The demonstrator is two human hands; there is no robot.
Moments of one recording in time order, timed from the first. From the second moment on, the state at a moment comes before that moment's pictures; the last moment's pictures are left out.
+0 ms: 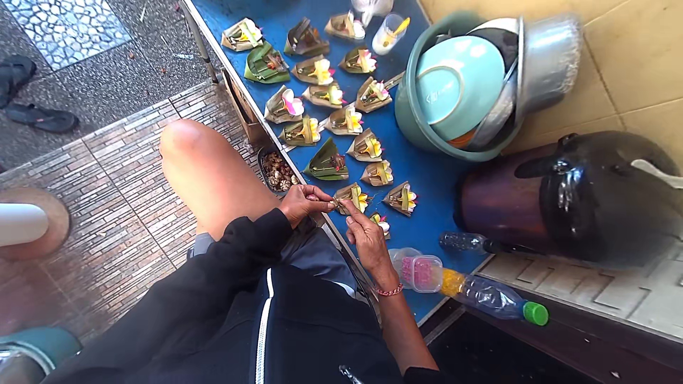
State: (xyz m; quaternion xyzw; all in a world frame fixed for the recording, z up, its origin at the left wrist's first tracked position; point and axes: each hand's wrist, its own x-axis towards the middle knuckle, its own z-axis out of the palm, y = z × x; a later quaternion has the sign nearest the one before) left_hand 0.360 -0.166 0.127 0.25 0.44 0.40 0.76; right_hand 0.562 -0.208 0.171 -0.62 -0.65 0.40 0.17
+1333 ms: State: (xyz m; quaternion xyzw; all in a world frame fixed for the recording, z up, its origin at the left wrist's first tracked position) left_hand 0.352 -0.167 0.131 0.18 0.43 0.42 0.78; right_hand 0.593 -0.140 0.135 -0.76 -0.46 0.39 0.22
